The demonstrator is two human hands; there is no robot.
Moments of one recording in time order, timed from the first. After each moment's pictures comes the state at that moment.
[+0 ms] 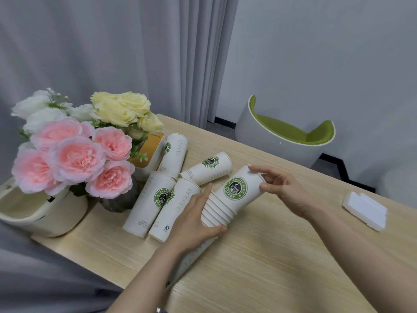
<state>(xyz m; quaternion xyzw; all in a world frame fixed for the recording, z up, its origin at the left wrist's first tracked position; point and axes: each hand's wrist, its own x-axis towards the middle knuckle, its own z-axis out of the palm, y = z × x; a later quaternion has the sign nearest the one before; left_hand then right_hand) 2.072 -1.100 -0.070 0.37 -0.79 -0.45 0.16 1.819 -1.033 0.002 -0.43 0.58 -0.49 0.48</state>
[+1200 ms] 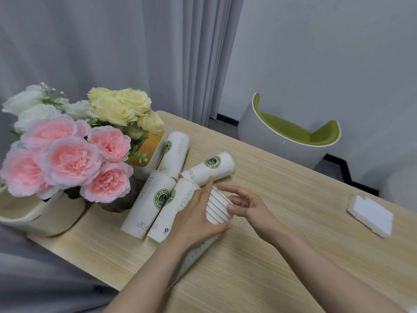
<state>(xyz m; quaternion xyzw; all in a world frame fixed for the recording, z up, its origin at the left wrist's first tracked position) 2.058 -1.112 -0.065 0.39 -0.82 -0.40 0.13 1.896 -1.045 -0.030 -0.40 0.55 -0.48 0.55</state>
